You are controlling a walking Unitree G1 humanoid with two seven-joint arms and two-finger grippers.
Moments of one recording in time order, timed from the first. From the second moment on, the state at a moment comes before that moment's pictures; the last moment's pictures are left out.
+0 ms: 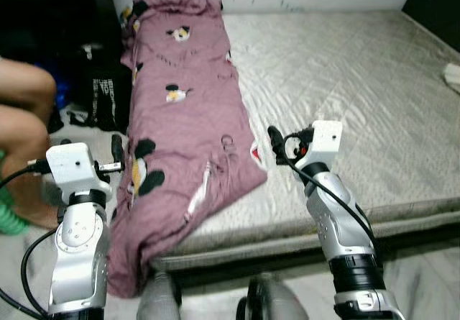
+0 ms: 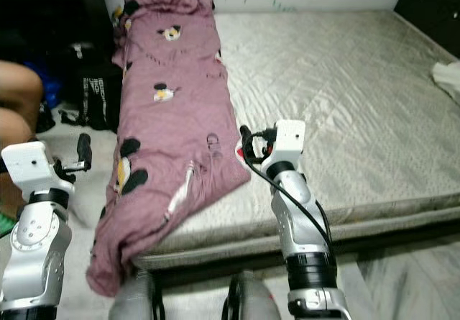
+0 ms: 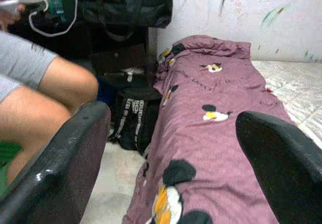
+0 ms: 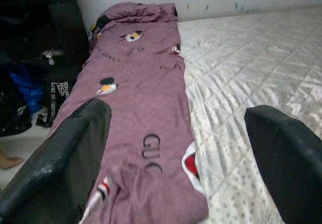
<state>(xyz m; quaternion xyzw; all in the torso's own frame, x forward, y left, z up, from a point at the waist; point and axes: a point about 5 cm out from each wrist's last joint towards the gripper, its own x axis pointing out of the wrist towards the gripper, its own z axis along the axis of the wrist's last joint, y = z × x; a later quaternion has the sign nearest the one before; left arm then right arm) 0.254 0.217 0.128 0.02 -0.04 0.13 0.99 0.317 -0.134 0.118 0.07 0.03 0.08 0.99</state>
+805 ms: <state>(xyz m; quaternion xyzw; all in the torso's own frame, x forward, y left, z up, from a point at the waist) 0.253 0.222 0.125 -0.01 -0.03 0.15 0.99 0.317 -0.129 0.118 0.07 0.04 0.09 0.99</state>
